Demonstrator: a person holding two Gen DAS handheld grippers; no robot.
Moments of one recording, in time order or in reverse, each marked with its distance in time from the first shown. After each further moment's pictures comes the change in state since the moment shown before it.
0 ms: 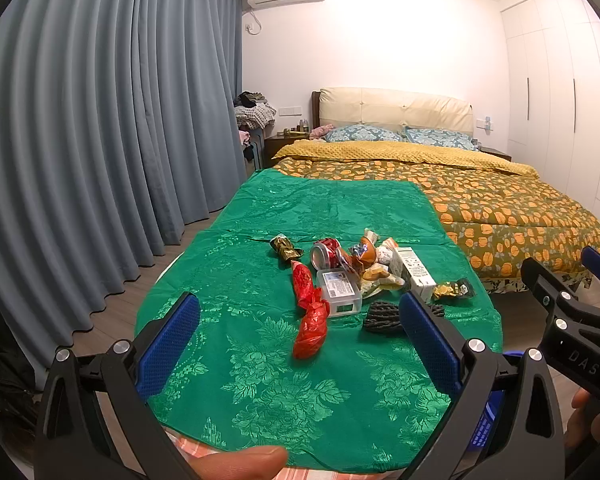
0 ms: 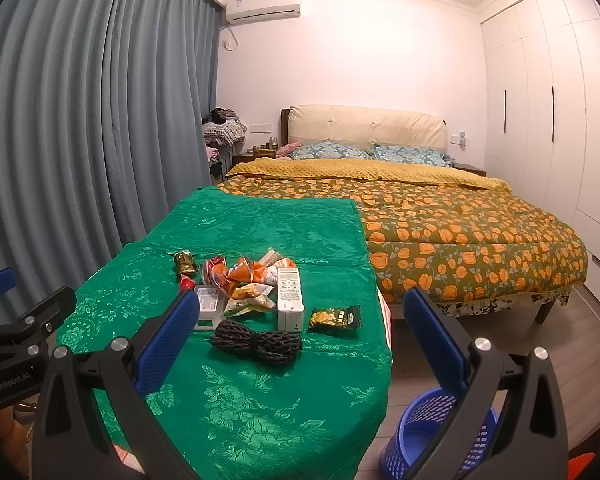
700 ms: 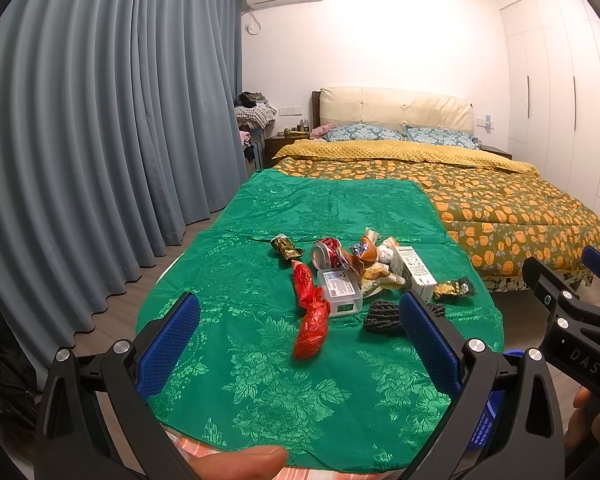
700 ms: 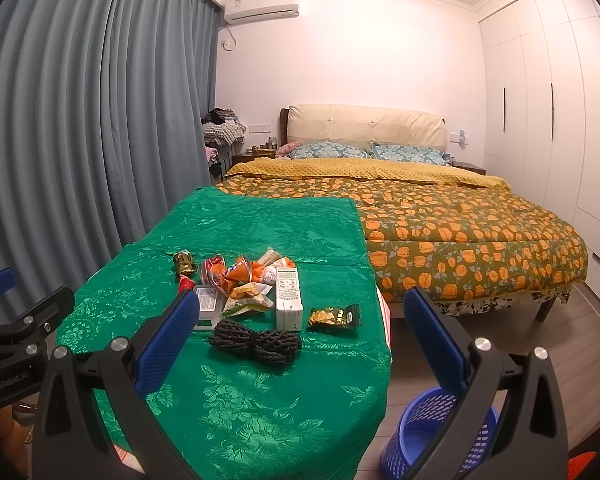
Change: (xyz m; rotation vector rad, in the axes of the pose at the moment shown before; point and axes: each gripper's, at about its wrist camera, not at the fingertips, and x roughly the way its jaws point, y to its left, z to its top) left arm 0.005 0.002 0.001 0.002 0.006 0.003; right arm 0.000 -0.003 0.000 0.005 0.000 0.007
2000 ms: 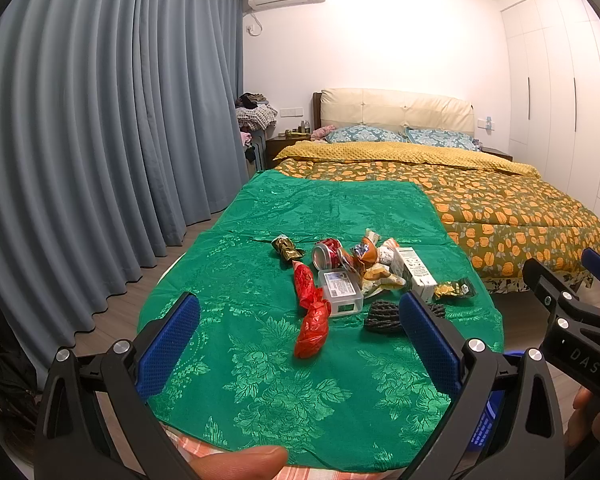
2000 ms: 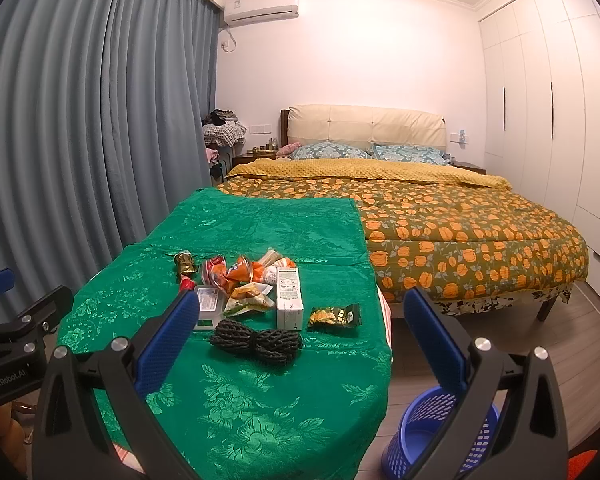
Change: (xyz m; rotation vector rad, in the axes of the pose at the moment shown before) left arm -0.001 -0.001 0.001 0.004 -0.003 0.002; right arm 0.001 -0.001 -0.002 0.007 -0.001 0.001
